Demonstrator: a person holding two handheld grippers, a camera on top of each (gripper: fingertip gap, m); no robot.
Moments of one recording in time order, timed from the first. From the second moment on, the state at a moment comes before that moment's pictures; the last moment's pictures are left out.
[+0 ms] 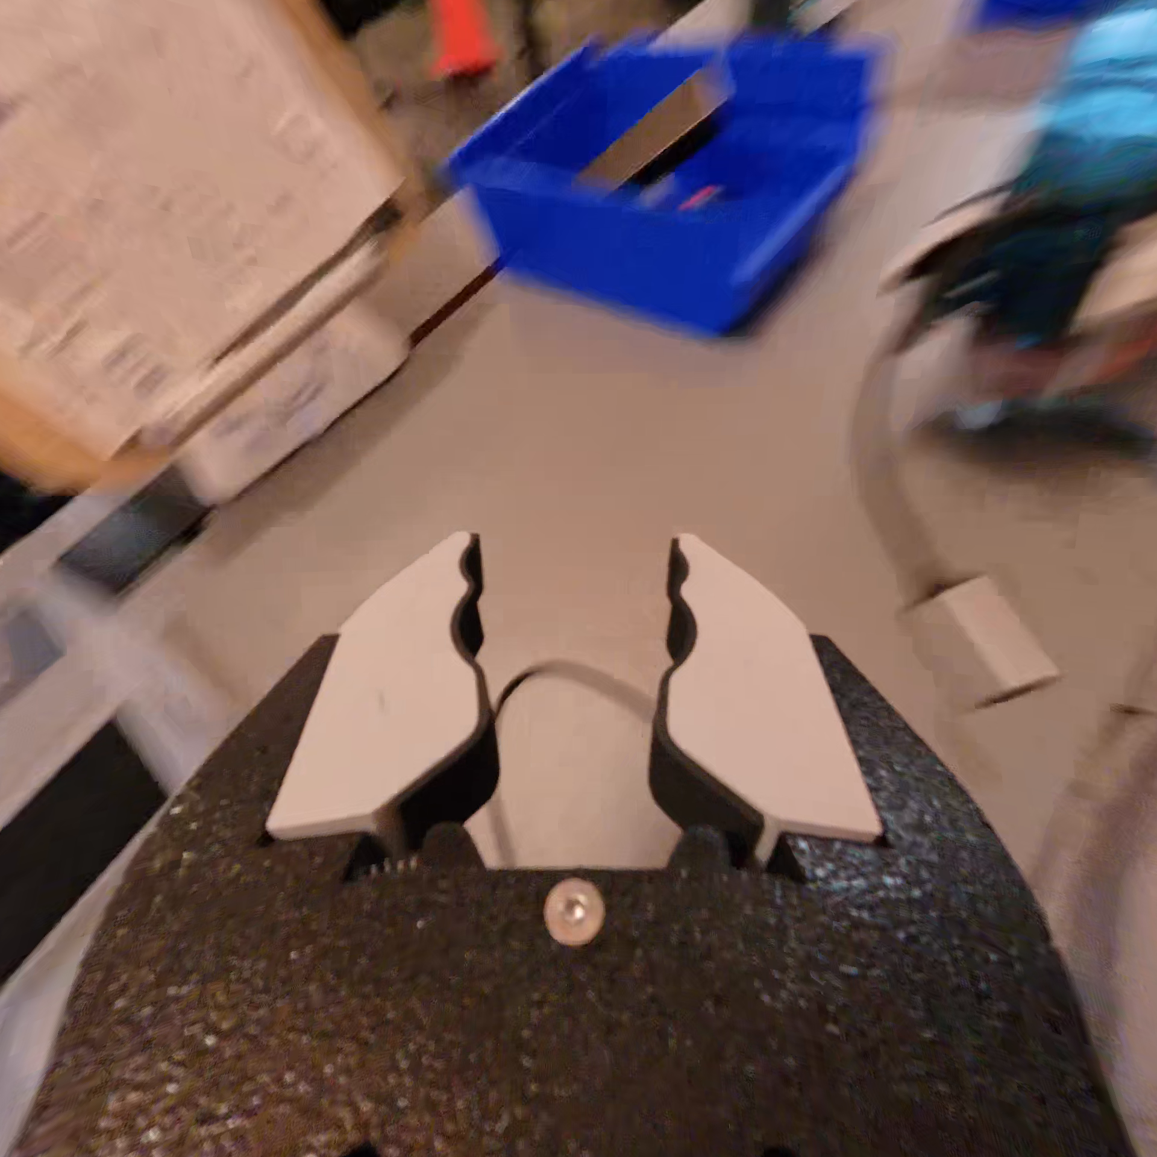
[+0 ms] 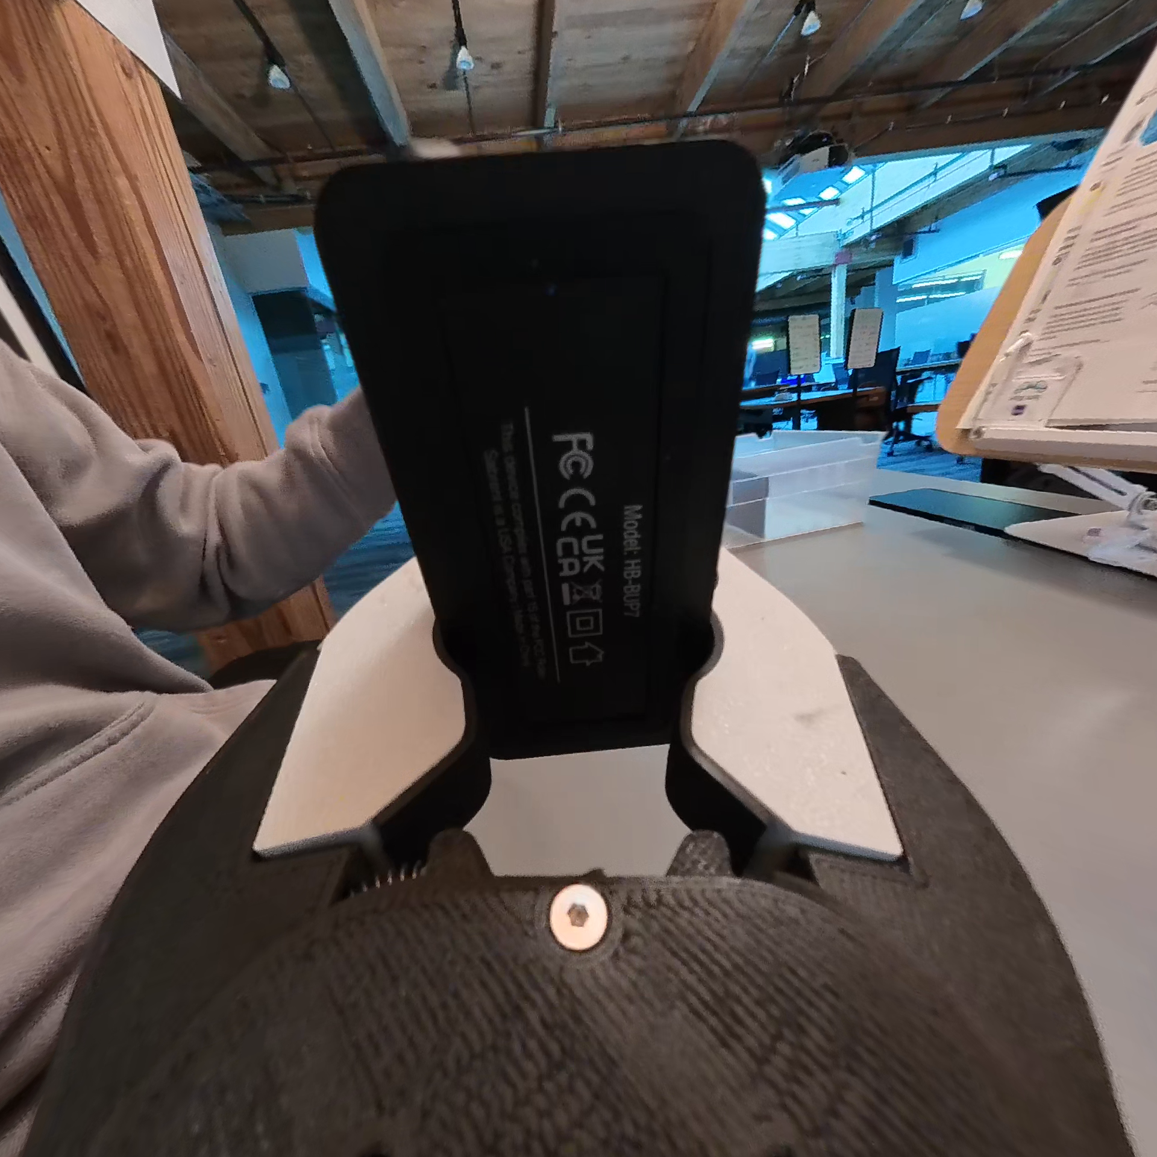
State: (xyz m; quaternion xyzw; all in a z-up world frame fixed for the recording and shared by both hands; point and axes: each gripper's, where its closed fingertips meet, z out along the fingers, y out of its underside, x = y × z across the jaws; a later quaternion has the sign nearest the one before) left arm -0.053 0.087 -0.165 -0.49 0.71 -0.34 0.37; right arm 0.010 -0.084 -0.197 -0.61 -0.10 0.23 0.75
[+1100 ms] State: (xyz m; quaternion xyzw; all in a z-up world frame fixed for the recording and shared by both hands) left arm 0.003 -0.123 -0.162 -0.25 0.86 -0.37 0.25; right arm -0.031 -0.066 -0.188 -0.62 -0.15 0.21 0.74
